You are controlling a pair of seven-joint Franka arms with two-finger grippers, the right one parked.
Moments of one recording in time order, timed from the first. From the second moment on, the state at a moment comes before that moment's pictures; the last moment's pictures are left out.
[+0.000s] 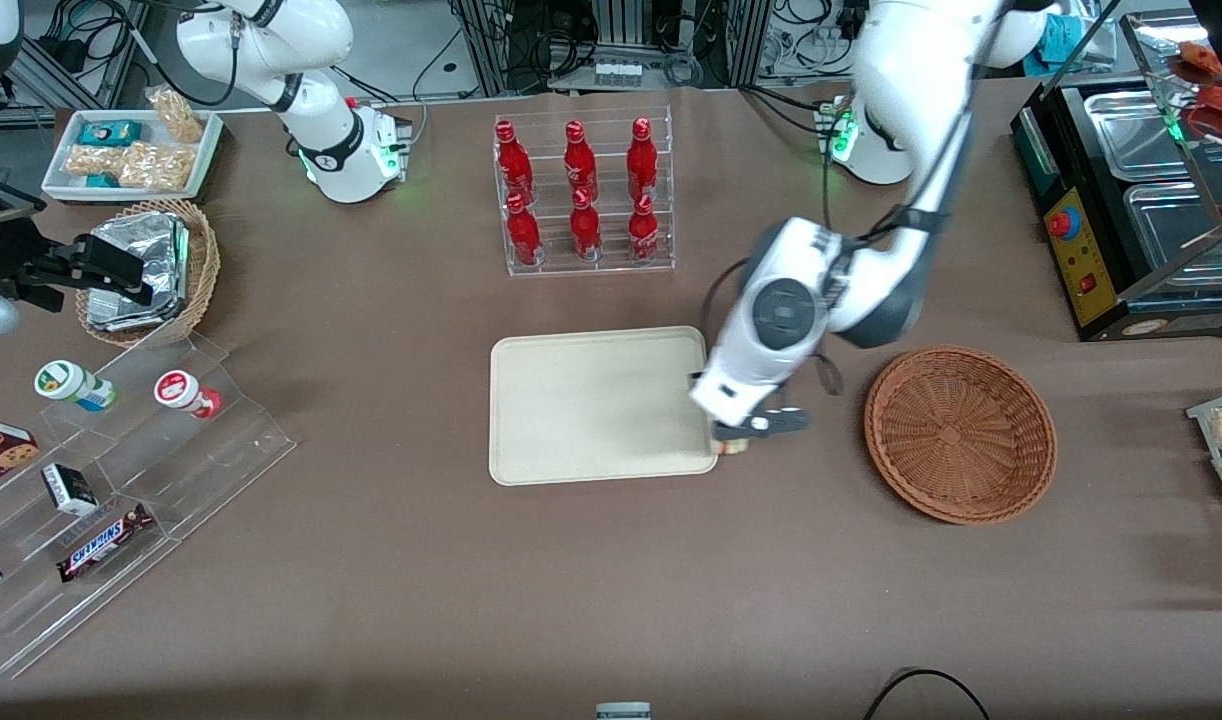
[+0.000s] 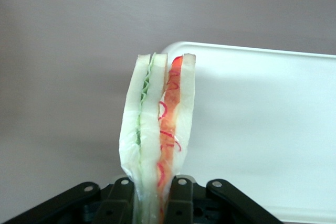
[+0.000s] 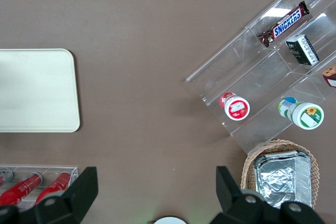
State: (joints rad) arm -0.65 0.52 0.04 -1.64 -0.12 2.08 -0.70
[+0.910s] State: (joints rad) arm -0.87 0.78 0.04 -1.45 -0.12 2.23 -0.90
